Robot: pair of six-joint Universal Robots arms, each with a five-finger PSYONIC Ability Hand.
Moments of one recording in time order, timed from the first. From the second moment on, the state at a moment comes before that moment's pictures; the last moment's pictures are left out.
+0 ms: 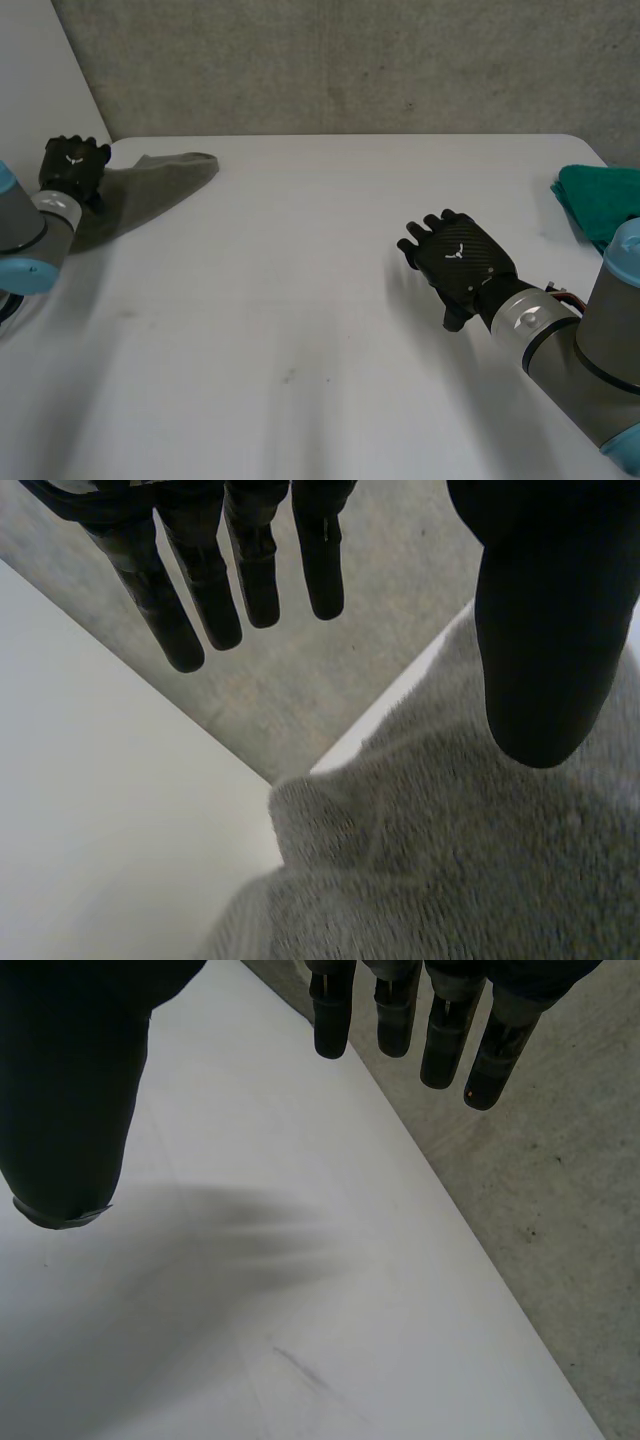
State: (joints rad) left arm 4.75 -2.59 -0.84 3.45 -1.36 3.67; right arm 1.94 -1.29 1.79 -0.23 1.27 2.46; left_hand 0.43 0.43 0.43 0.42 0.25; right_hand 0.20 0.22 0.21 0.23 0.07
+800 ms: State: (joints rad) left arm 4.64 -2.41 -0.90 3.46 -1.44 3.60; right arm 1.90 -1.28 1.79 -0.26 1.27 2.46; left_hand 1.12 1.19 1.19 1.20 0.97; right_hand 0.20 0.22 0.21 0.23 0.07
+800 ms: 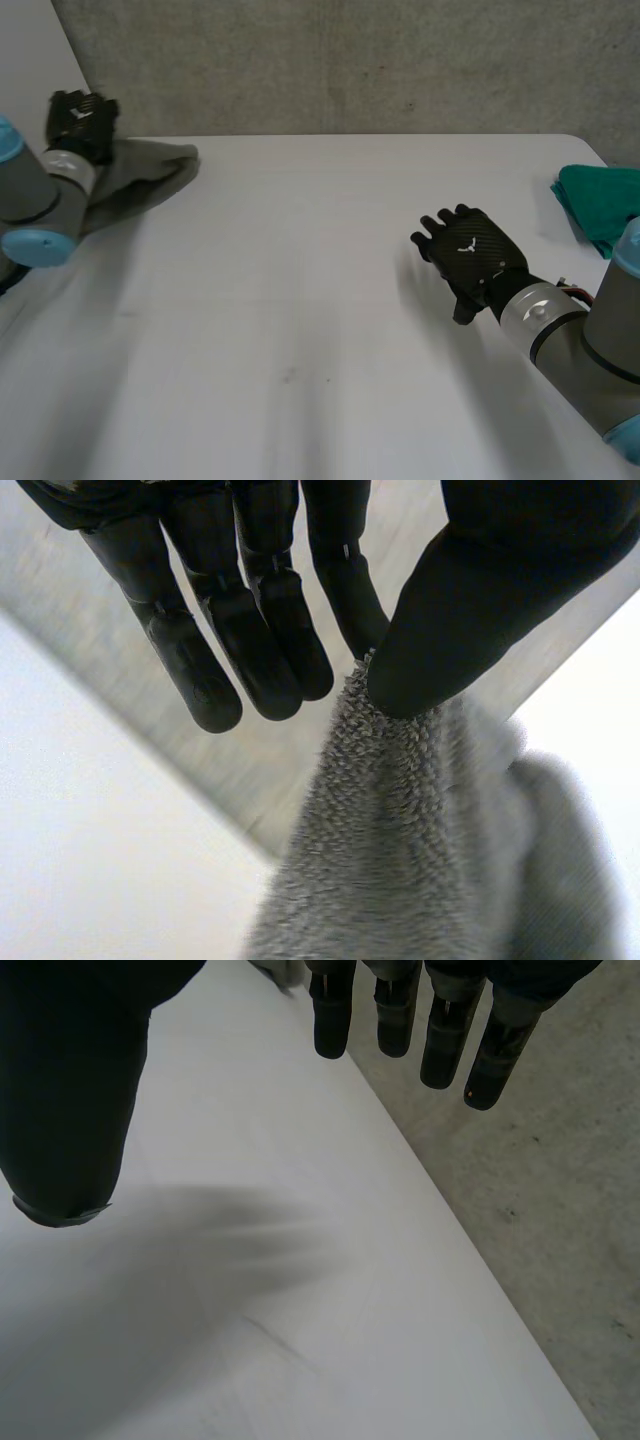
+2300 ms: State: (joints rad) left arm 4.09 -2.30 -1.23 3.24 -1.43 3.64; right arm 1.94 -1.22 1.68 0.01 1.33 2.55; left_hand 0.60 0.59 0.59 0.59 0.42; right_hand 0.20 0.22 0.21 0.23 0.07
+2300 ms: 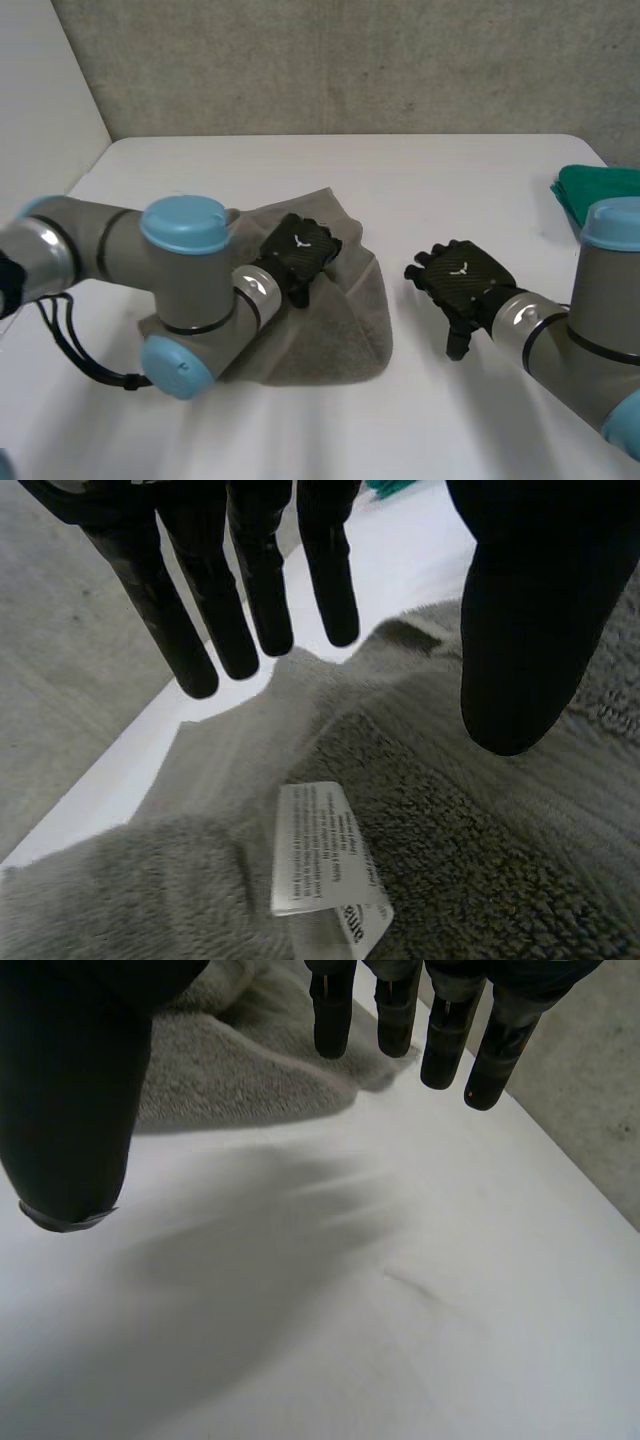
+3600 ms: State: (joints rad) left arm 4.07 -2.17 -1.12 3.12 -1.48 3.77; right arm 1.84 -1.21 1.60 -0.01 1.25 2.56; left_hand 1.14 1.20 1.19 1.20 0.96; right_hand 0.20 0.22 0.21 0.23 0.07
